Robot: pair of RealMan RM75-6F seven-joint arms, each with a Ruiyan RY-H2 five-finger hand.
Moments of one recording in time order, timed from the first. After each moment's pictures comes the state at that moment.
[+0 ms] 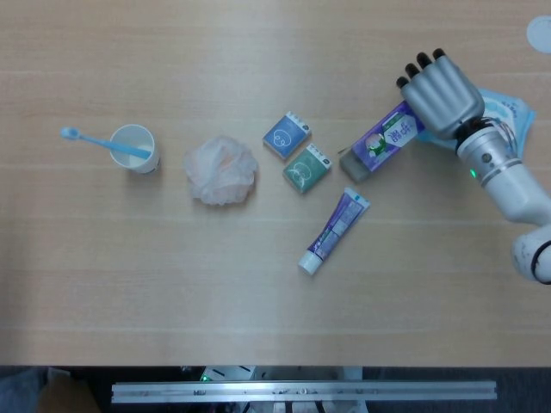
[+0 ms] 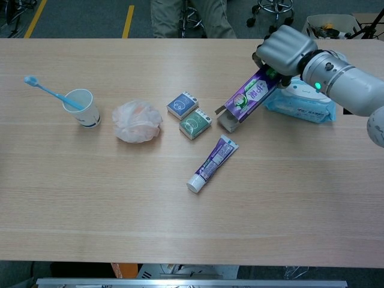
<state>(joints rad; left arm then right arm) 0.03 -1.03 -0.01 -1.78 1.43 1.53 0.15 0.87 -1.53 0.11 -1.23 -1.06 0.83 -0.84</state>
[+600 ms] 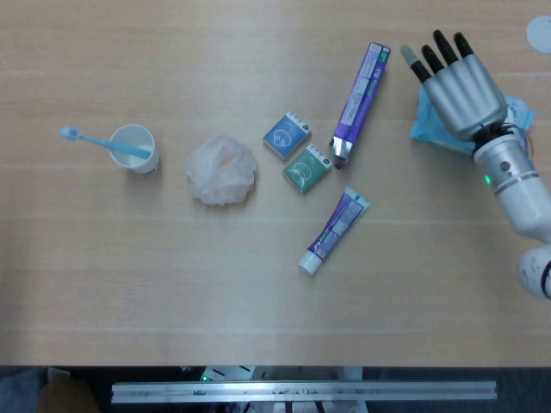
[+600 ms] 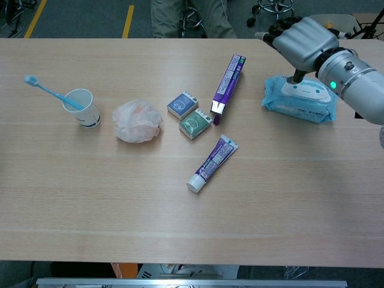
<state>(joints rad) 0.02 -1.03 -0.02 -1.77 1.44 1.53 0.13 0.80 -1.45 0.11 -1.41 -0.99 1.00 -0.86</state>
